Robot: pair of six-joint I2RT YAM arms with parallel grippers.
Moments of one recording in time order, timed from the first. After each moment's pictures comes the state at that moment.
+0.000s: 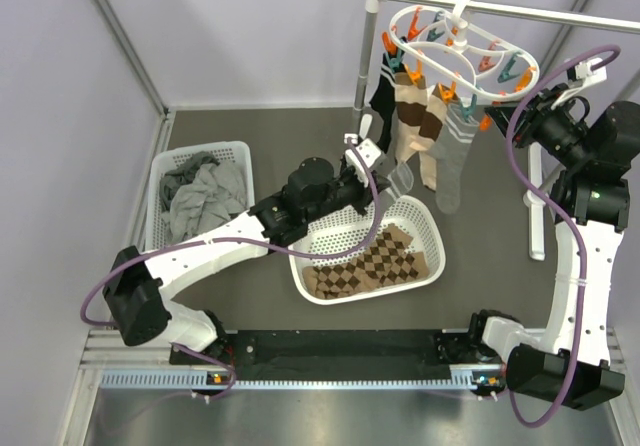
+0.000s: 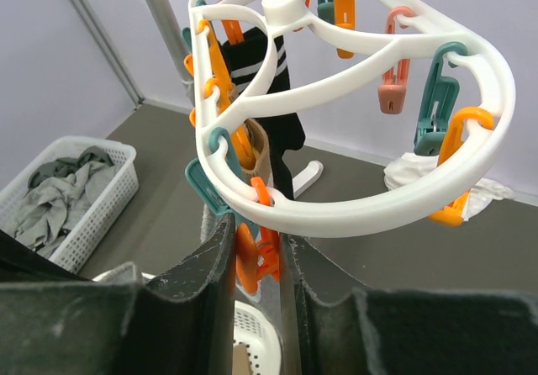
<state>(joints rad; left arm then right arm) -0.94 1.42 1.15 0.14 0.07 -0.03 -0.28 1.05 1.36 -0.28 -0.81 0.19</state>
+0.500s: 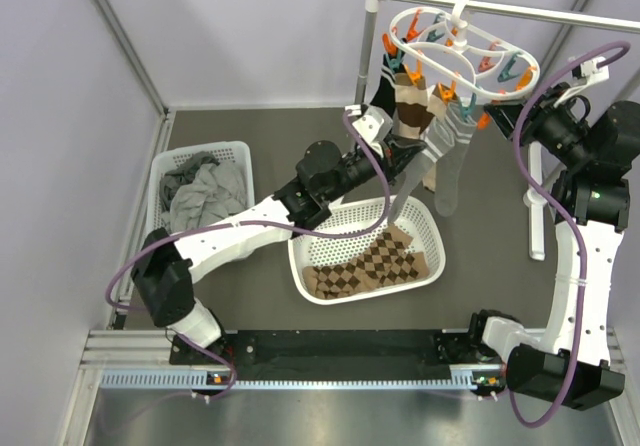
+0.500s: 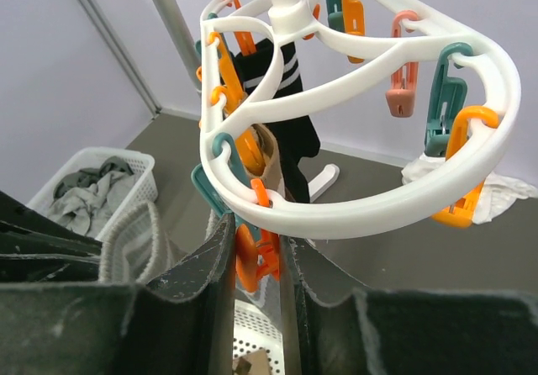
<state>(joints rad) -0.95 1.57 1.32 0.51 0.14 -0.14 -0.28 1.05 1.36 -0.26 -0.82 0.26</state>
